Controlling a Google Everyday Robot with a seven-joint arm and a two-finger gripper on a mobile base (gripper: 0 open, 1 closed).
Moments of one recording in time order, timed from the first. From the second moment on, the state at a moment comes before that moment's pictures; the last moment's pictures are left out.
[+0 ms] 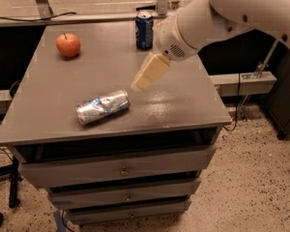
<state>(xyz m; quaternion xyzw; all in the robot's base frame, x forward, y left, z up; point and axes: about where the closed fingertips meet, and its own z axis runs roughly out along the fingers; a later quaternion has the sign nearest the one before) 0.577 -0.009 0.943 -0.59 0.70 0.09 0.39</state>
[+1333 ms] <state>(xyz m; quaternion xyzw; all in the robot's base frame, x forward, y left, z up) 0.729 0.147 0.910 -0.48 0.70 0.20 0.50</state>
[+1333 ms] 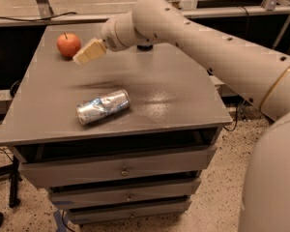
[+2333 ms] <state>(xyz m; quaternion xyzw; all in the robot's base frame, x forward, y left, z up) 0.794 0.213 0.870 -0.45 0.70 0.22 0.50</state>
